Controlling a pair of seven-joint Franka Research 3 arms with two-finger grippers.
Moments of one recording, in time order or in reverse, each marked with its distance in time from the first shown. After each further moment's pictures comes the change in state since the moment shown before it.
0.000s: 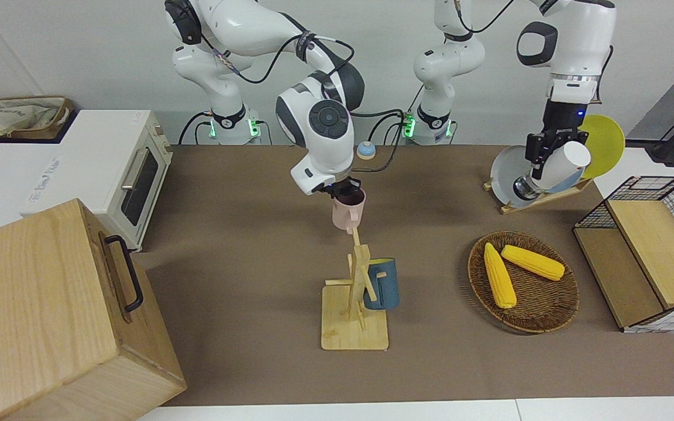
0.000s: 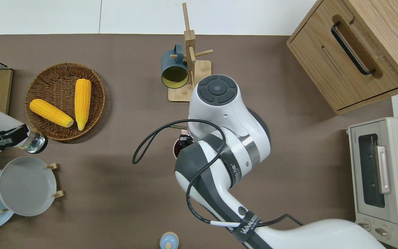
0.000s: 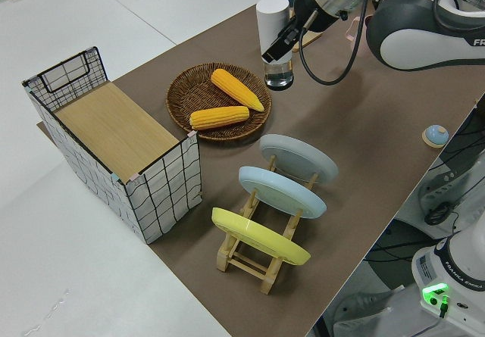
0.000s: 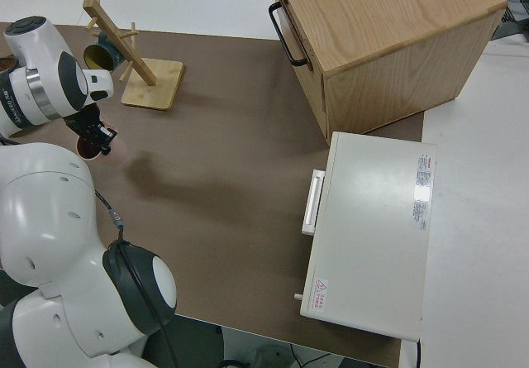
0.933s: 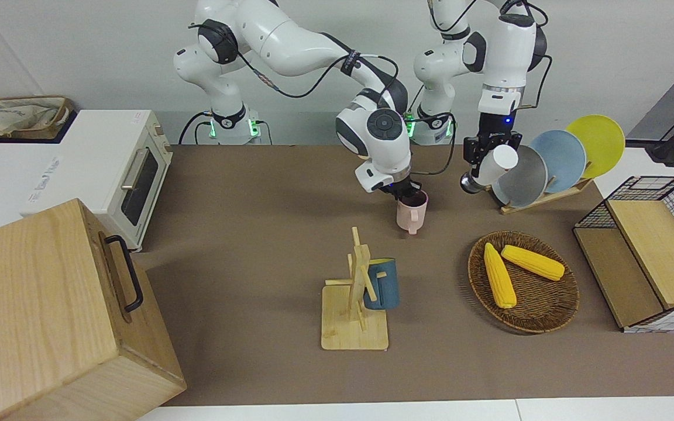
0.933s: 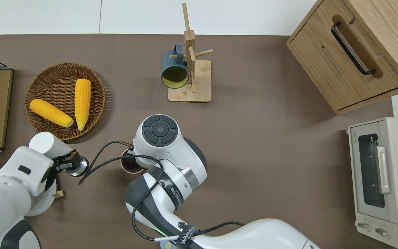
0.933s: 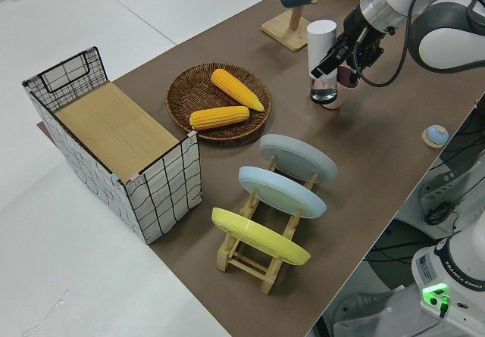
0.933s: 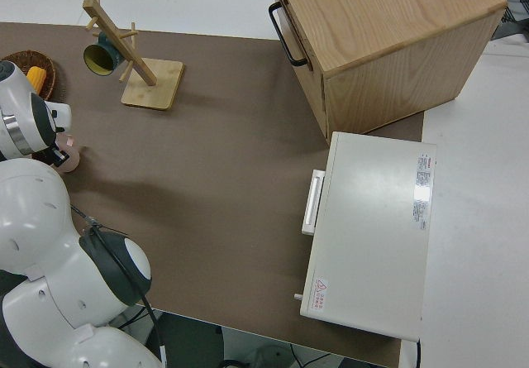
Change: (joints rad) left arm -0.003 -0.143 -0.193 -0.198 0.000 0.002 -0.162; right arm 0.196 0.166 -0.001 0.041 0.091 0.341 0.255
